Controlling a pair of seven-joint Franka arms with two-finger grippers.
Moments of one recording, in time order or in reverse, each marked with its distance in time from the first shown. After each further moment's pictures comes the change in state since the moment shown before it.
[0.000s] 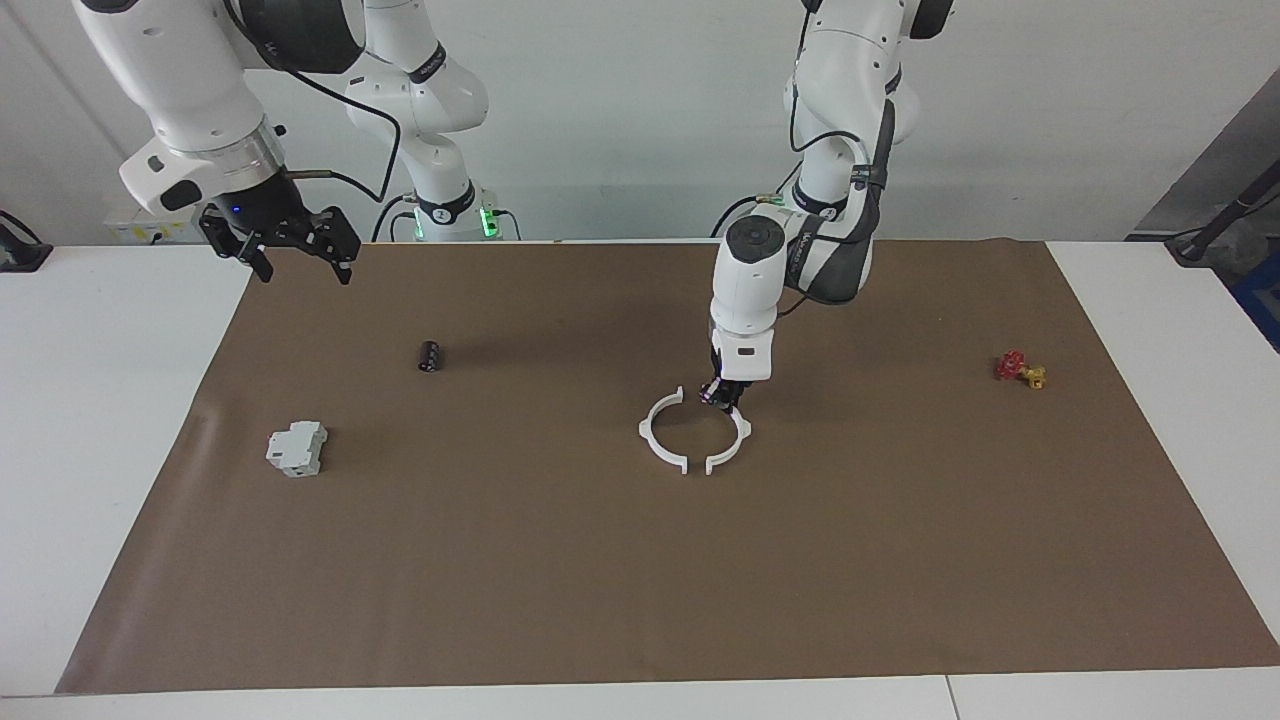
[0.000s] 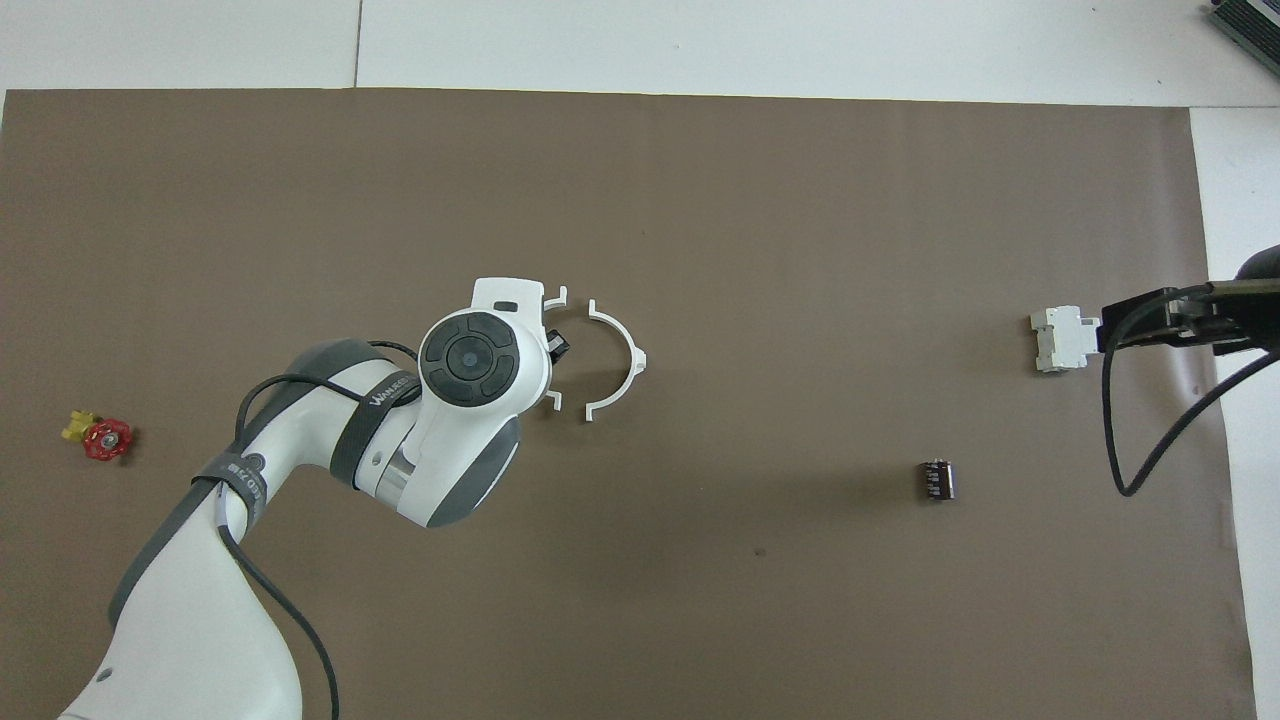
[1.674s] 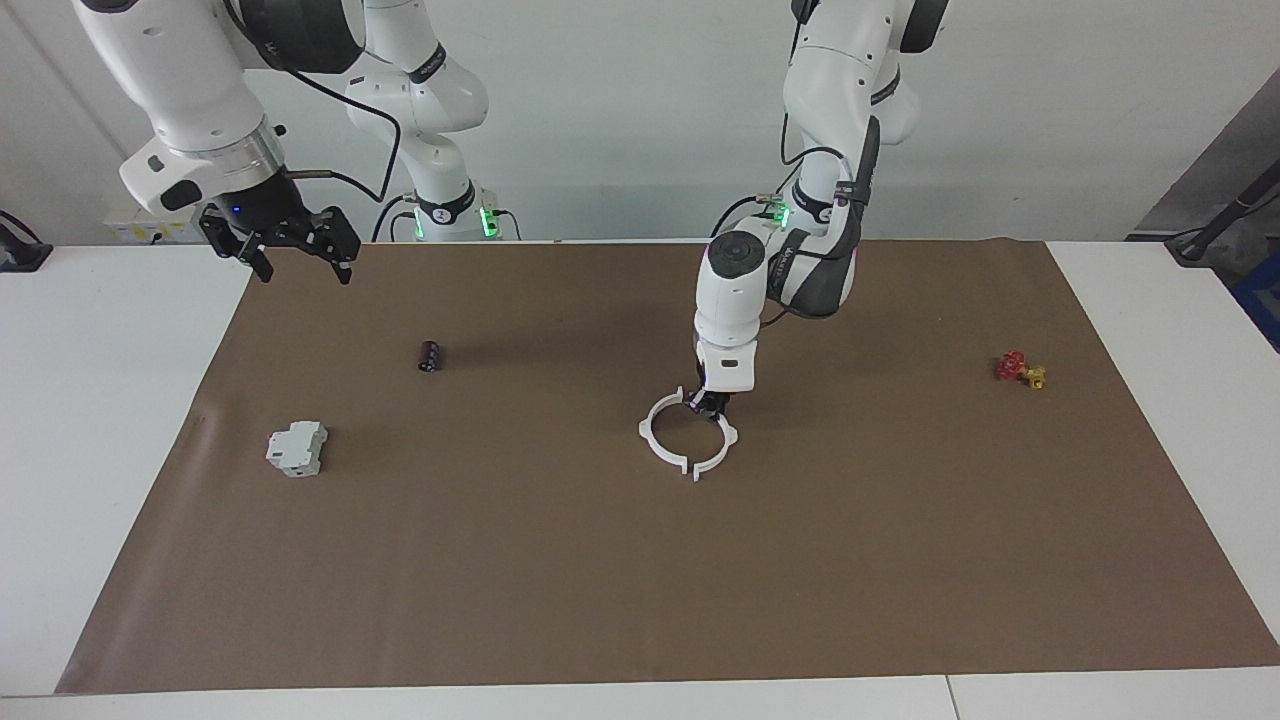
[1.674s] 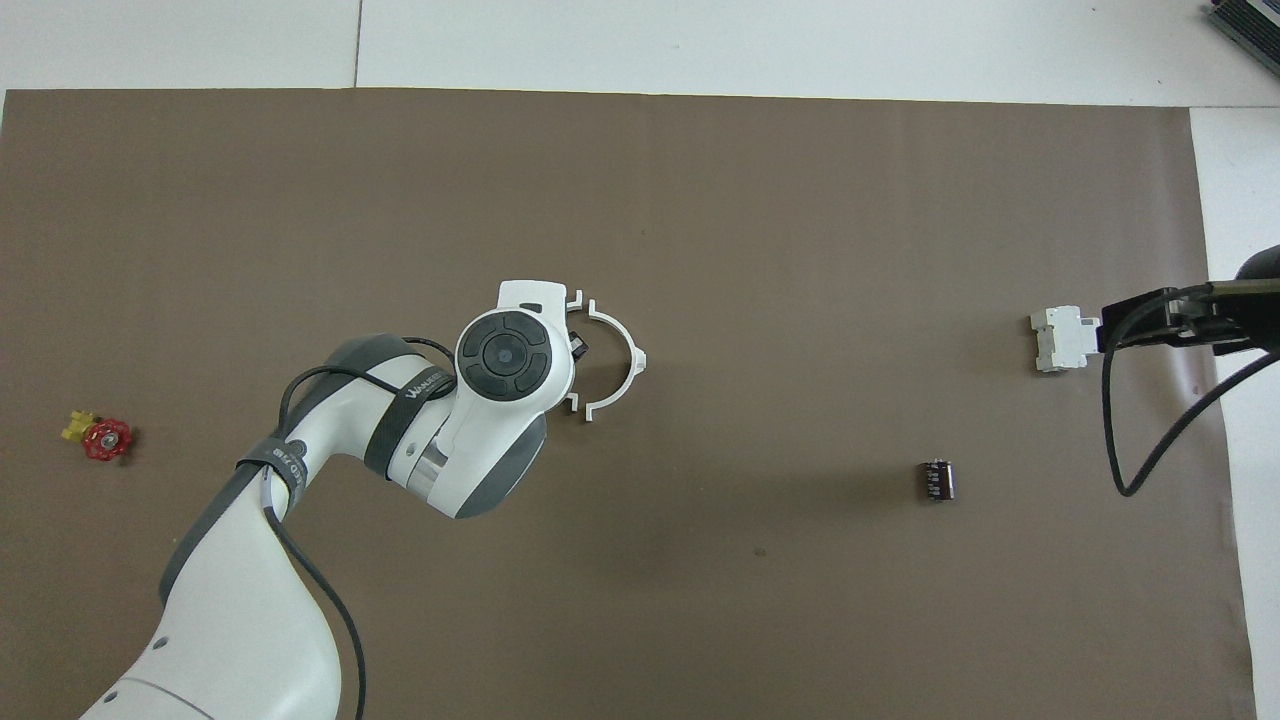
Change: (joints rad) left arm -0.030 0.063 -0.001 0.043 0.000 0.001 -0.035; right arm 0.000 0.000 0.000 0.000 0.000 0.000 0.000
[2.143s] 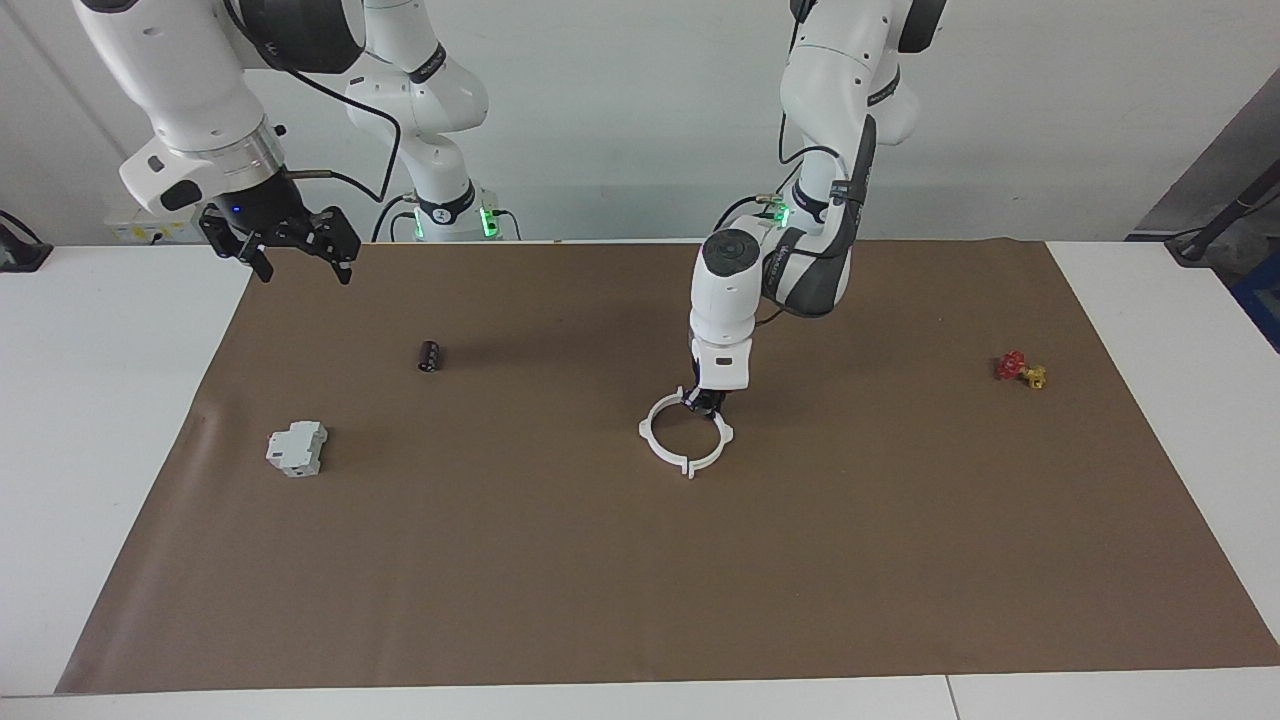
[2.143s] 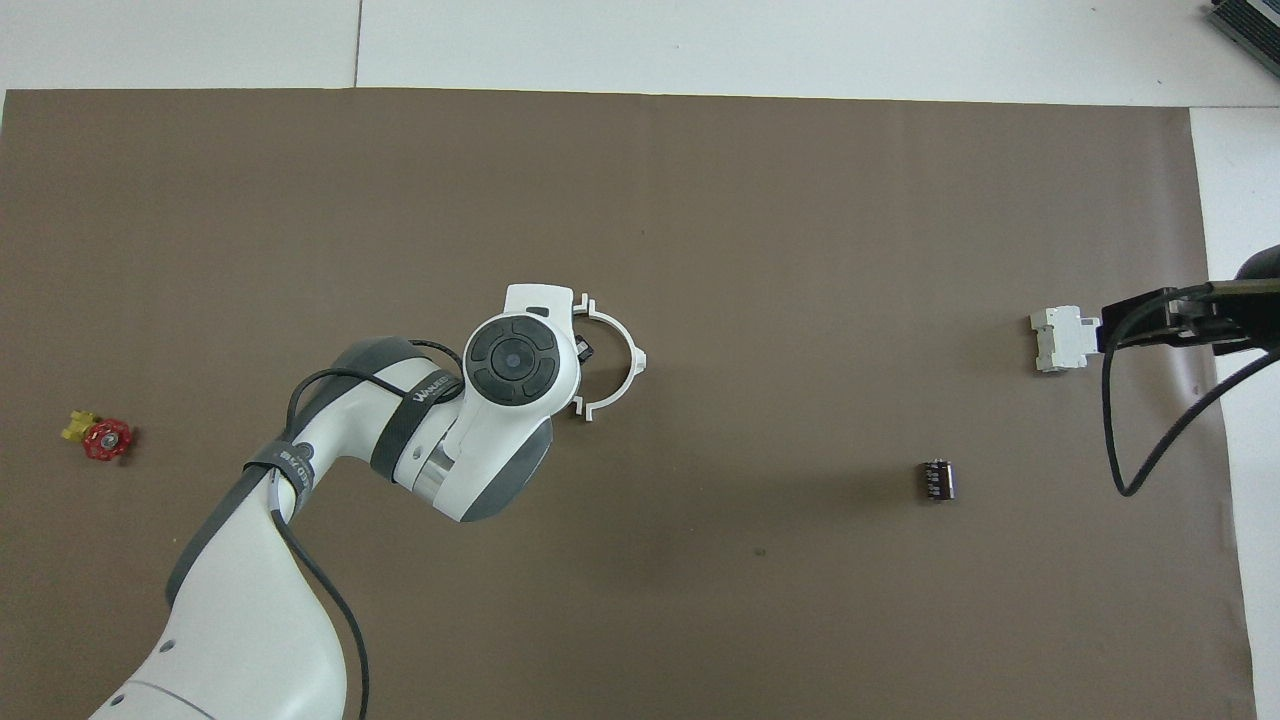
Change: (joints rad) left arm -0.008 0.000 0.000 0.000 0.000 -0.001 -0.001; right arm 0.000 0.000 0.000 0.000 0.000 0.000 0.000
